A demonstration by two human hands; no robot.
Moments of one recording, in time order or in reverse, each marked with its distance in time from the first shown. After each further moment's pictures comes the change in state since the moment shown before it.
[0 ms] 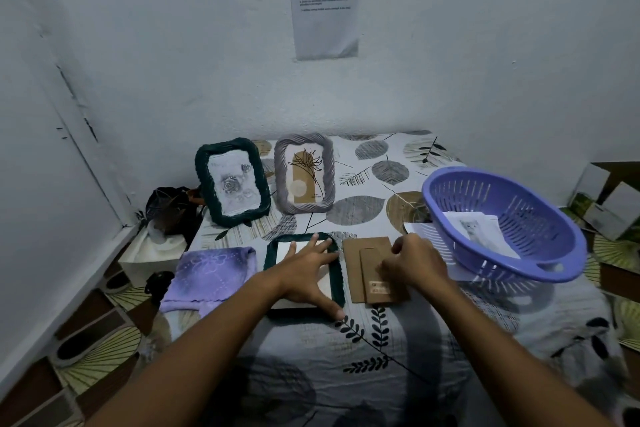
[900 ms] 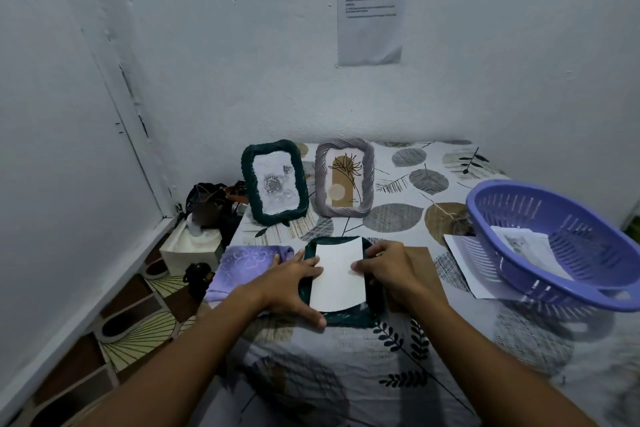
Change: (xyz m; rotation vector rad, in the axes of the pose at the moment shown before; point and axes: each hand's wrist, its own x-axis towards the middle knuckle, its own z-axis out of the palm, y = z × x) left_hand -0.061 -0.068 0.004 -0.079 0.040 -0.137; right_hand -0.009 -0.084 0.045 0.752 -0.229 0.091
